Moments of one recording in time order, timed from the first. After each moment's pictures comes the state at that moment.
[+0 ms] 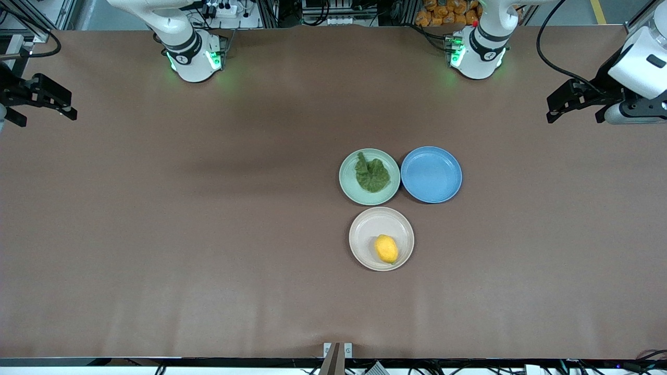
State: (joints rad) left arm -0.05 -0.08 -0.09 -1.60 -0.01 1.54 -0.14; right arm 0.07 -0.05 -0.07 -1.51 0.00 1.46 -0.15
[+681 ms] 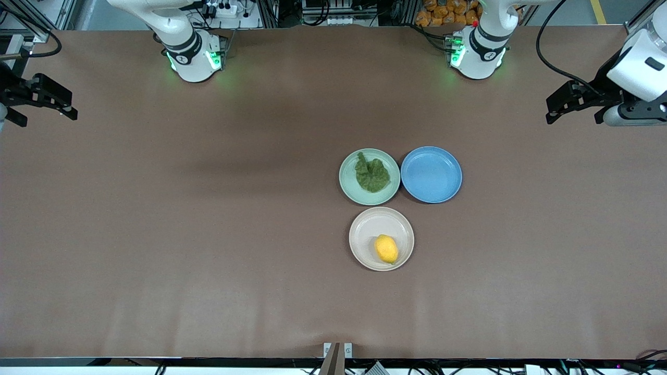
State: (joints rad) left arm -0.05 -0.06 -0.09 -1.60 -0.01 1.54 -0.14; right arm 0.07 -0.05 -0.07 -1.51 0.00 1.46 -0.15
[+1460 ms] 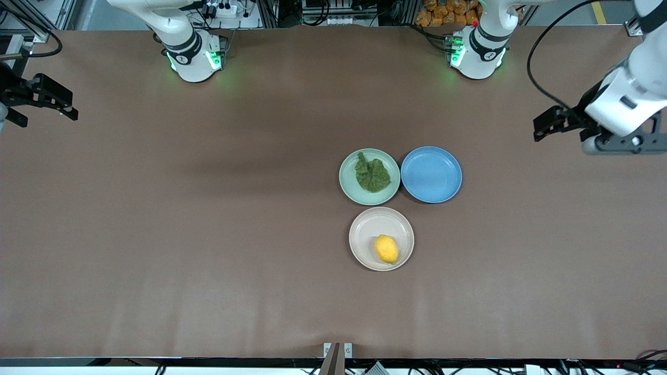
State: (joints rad) left arm -0.07 0.07 -0.10 -1.56 -0.01 1.55 -0.14; right arm 0.07 -0.05 -0.07 -1.51 0.00 1.45 -0.15
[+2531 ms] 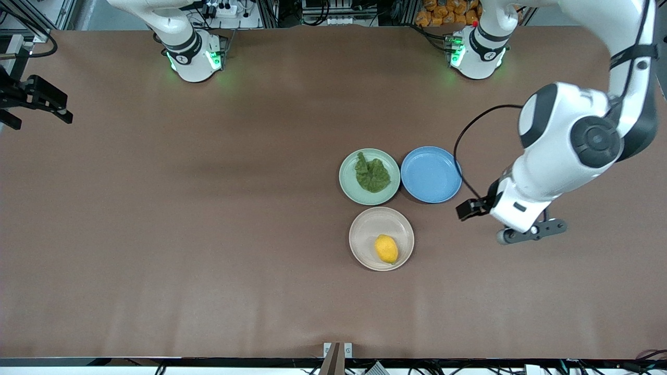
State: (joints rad) left arm -0.21 0.42 -0.11 -1.47 -0.01 1.94 -0.51; right arm 0.07 -0.05 -0.08 -1.51 0.00 1.50 -0.12
